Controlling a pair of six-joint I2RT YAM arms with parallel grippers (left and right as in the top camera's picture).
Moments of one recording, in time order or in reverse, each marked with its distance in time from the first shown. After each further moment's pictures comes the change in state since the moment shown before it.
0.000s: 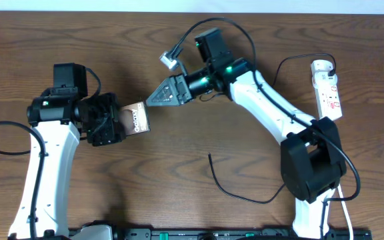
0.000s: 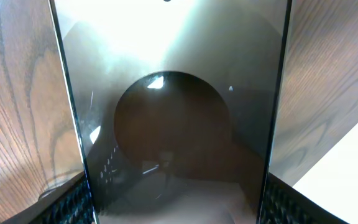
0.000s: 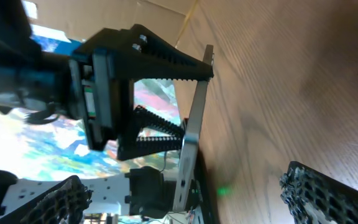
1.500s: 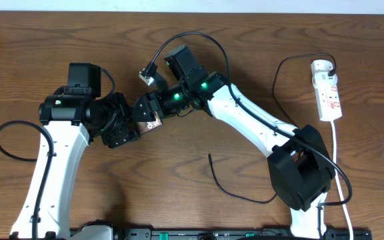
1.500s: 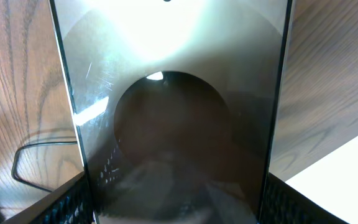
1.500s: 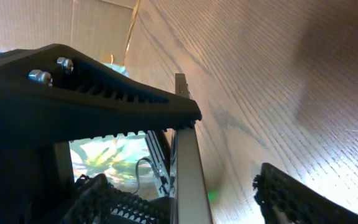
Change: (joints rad) left arm -0.085 0.000 0.000 0.000 0.034 -0.281; right arm 0.150 0.000 0.000 0.002 0.286 0.144
